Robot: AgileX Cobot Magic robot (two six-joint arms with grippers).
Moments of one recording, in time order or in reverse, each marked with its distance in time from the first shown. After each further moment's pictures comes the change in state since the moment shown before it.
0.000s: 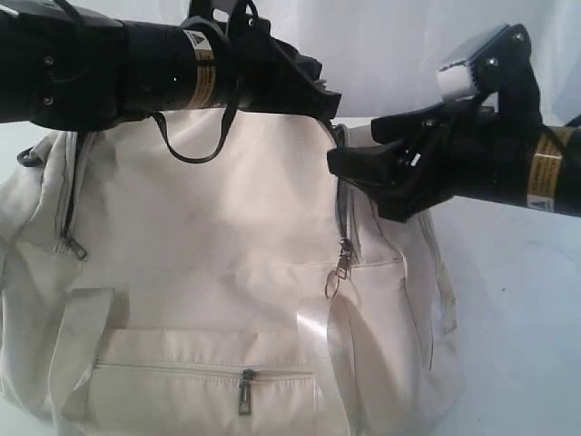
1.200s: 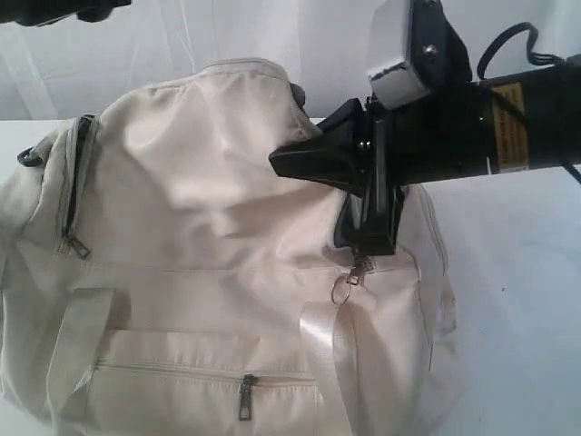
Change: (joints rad) left arm 0.293 -0.447 0.231 0.052 -0.055 -0.104; right arm 0.115 0.016 -0.221 -0.445 -0.208 0.160
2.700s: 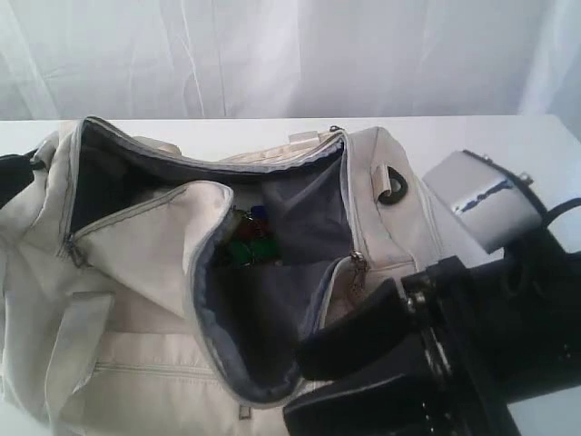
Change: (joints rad) left arm 0.196 -0.450 0.593 0.002 -0.033 -0.079; right arm 0.032 -0.242 0.361 -0.037 -0.273 0.518
